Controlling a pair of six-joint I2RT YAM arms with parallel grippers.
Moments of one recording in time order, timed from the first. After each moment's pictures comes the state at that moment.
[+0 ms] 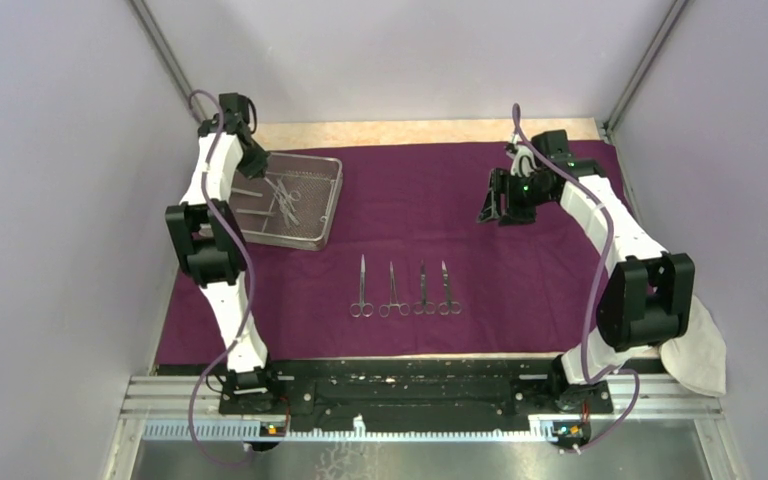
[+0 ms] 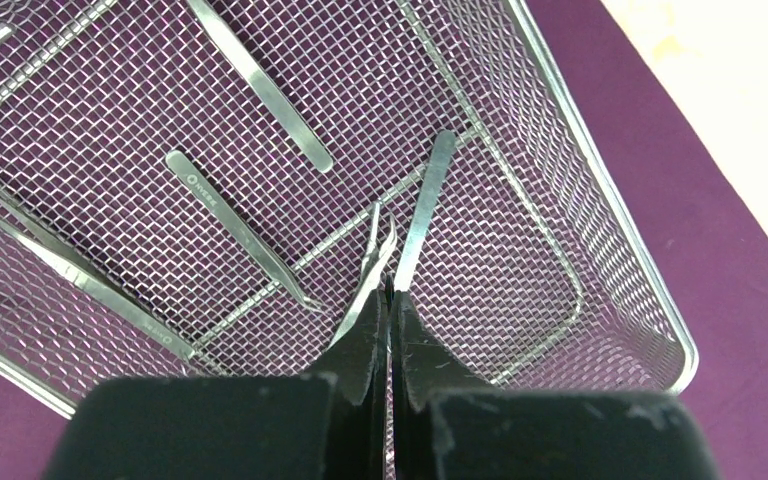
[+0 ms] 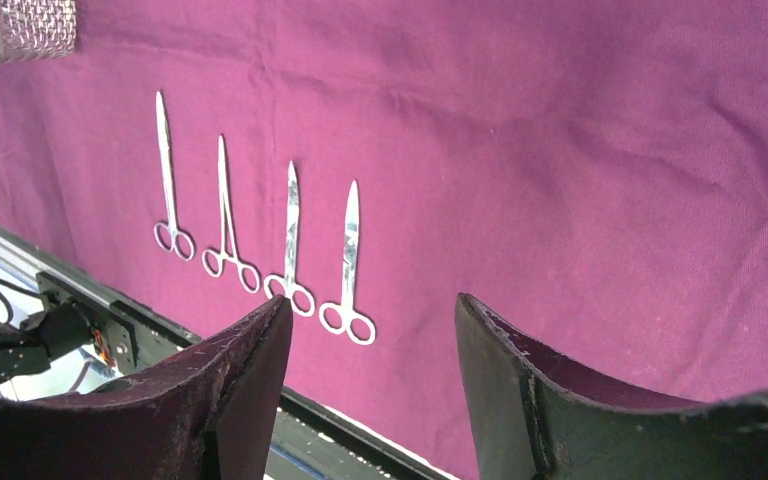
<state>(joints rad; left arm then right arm) 0.10 2.13 2.00 -0.88 -0.16 -0.70 0.15 1.59 1.35 -0.82 -0.44 0.18</state>
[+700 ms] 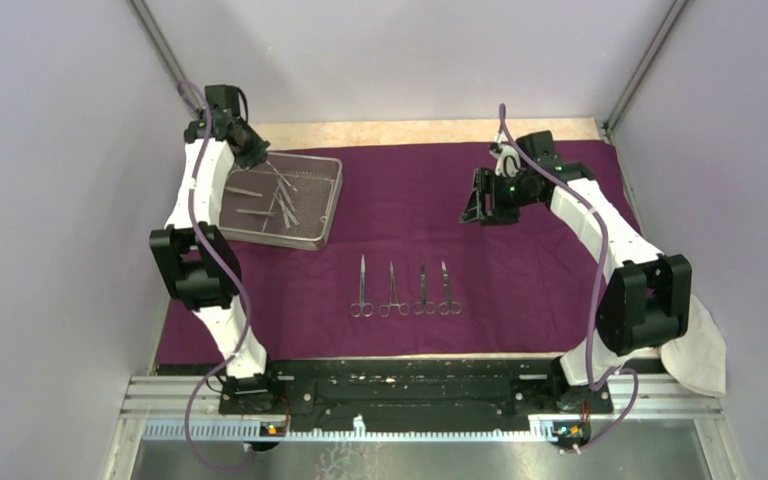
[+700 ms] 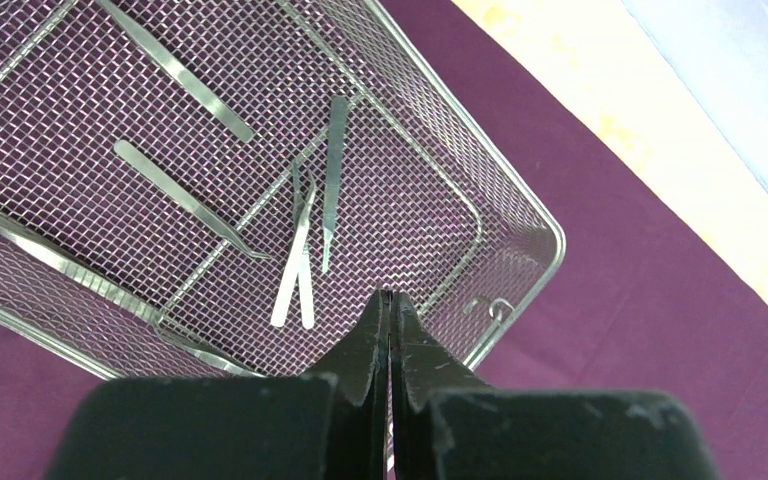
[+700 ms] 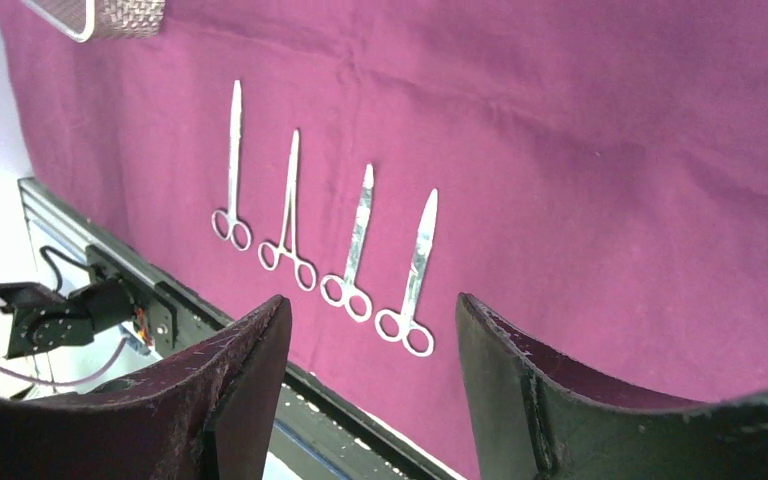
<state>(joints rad) 0.09 1.90 1.87 -0.80 -0.04 -0.65 0.24 1.57 1.33 -0.76 -0.49 0.24</state>
